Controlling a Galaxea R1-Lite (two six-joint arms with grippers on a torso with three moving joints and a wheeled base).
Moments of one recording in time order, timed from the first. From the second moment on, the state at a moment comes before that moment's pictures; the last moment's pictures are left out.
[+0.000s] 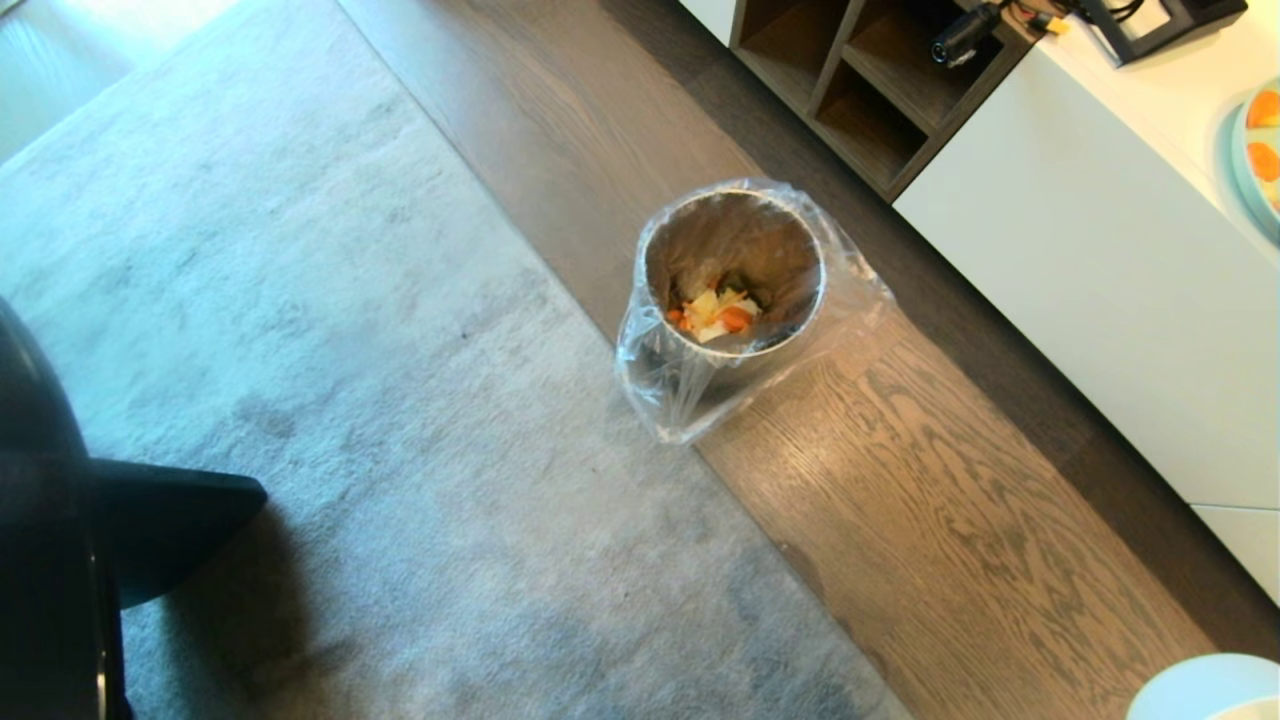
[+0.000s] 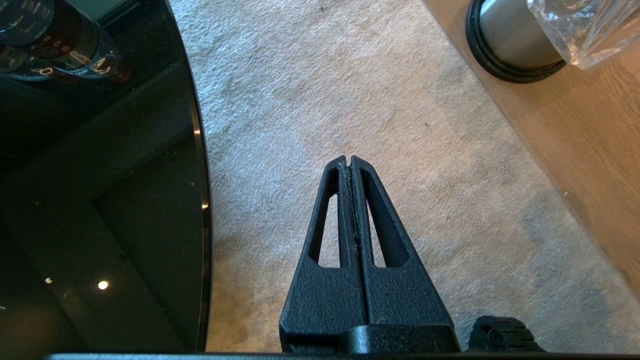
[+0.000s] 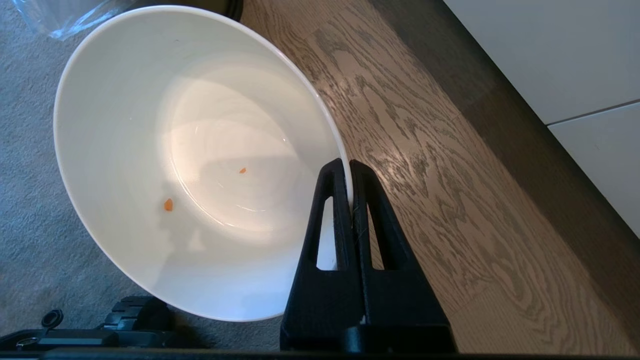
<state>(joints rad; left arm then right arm) 0.00 0.00 0.00 0.00 0.01 -0.08 0.00 0.00 0.00 -0.01 0.00 -0.01</state>
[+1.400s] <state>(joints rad) 0.00 0.00 0.00 0.00 0.01 -0.09 0.00 0.00 0.00 -0.01 0.00 -0.01</state>
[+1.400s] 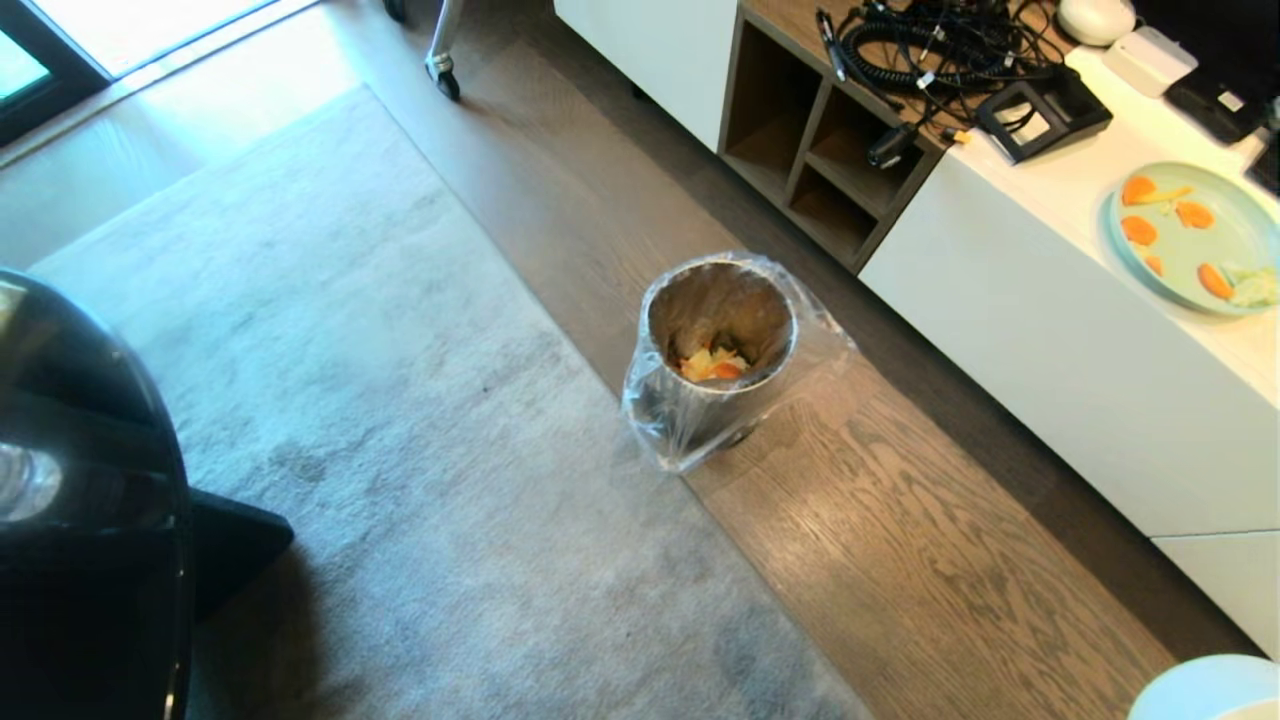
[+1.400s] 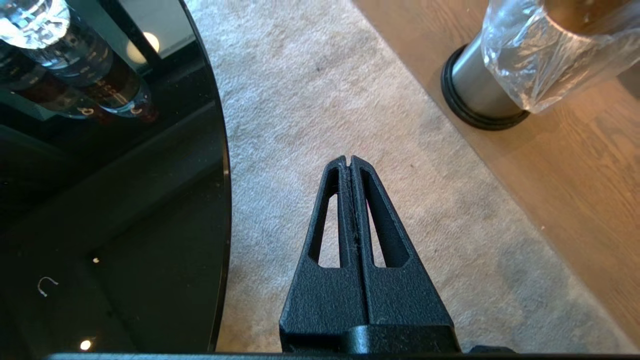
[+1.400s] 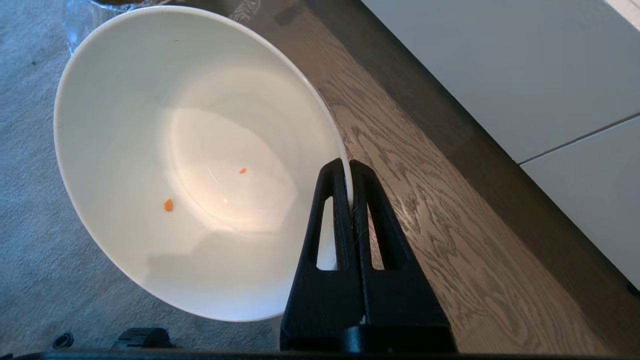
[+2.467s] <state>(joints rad) 0.00 0.00 0.00 0.00 0.01 -0.09 0.00 0.00 0.00 -0.01 0.00 -0.01</state>
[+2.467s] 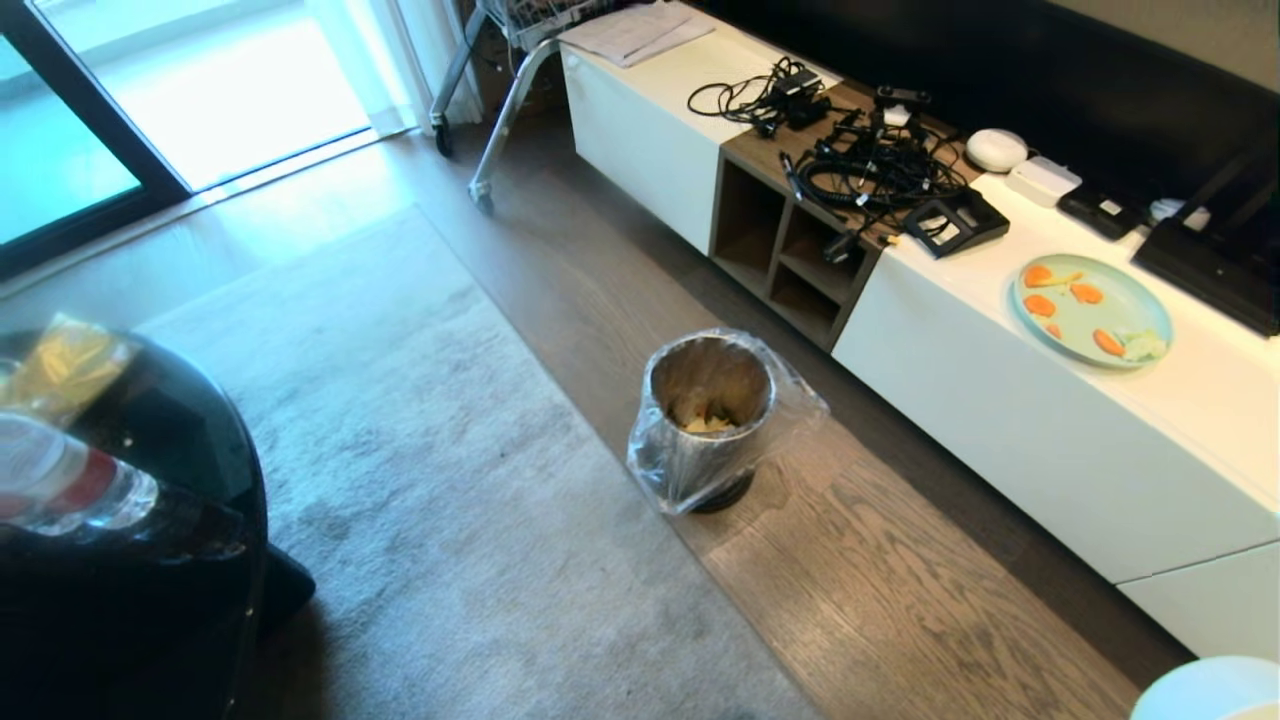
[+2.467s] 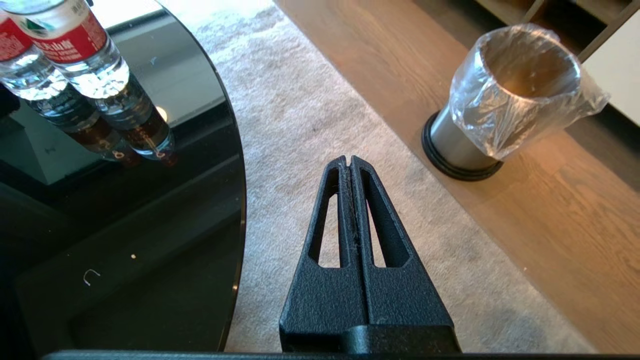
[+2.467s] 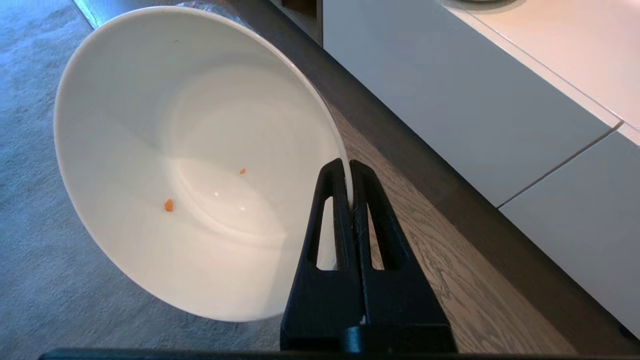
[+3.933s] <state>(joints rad) 0.00 0.00 0.00 0.00 0.01 -0.09 0.00 0.00 0.00 -0.01 0.00 -0.01</state>
